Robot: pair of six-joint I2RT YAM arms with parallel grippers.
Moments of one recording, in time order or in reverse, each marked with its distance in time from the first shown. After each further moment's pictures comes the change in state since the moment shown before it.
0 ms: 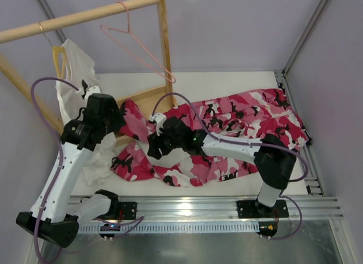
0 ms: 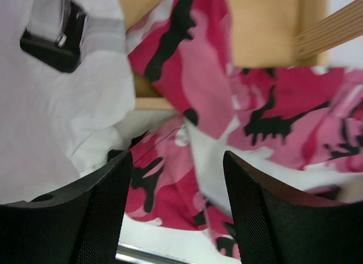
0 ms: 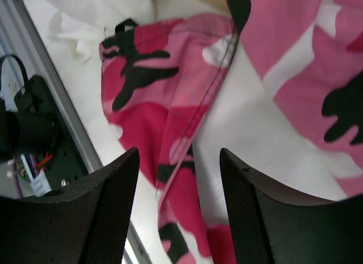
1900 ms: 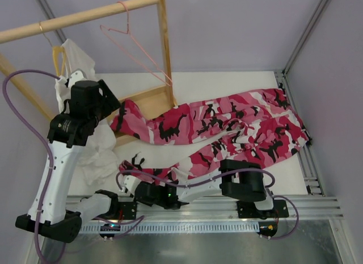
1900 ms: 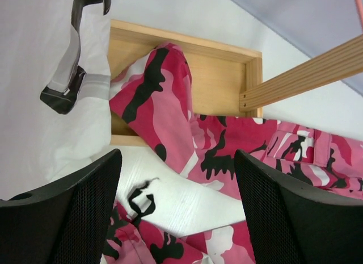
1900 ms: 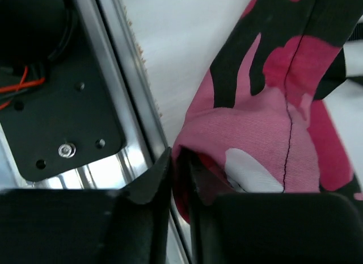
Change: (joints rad) left arm 0.054 0.030 0.274 0.026 0.024 -0.051; right arm 0.482 0.317 0.061 0.179 0.465 -0.191
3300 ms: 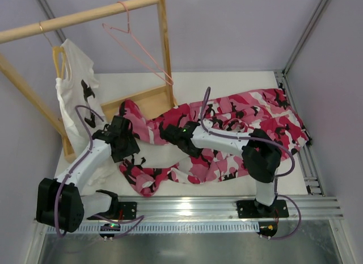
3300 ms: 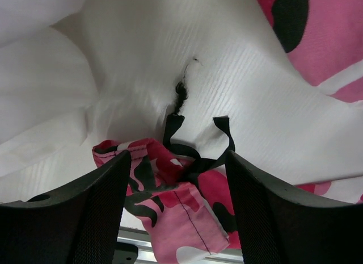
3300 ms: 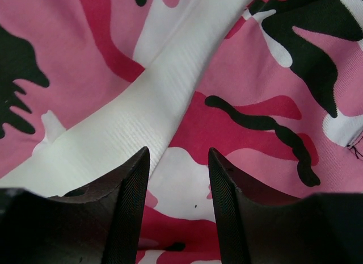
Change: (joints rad) left arm -0.005 0.092 -0.729 0.196 0.243 -0.048; right arm -0.490 -0.118 0.230 -1.165 0.278 1.453
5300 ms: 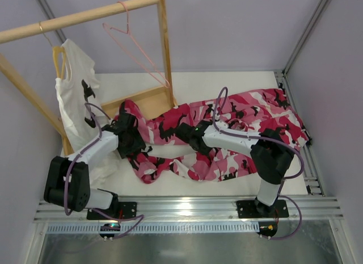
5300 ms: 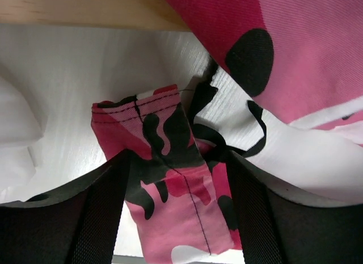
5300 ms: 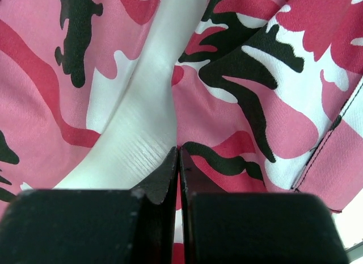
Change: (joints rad) left arm -0.010 0.192 0.014 0.145 0.063 -0.054; right arm -0.101 -0.077 -0.163 0.032 0.042 0.105
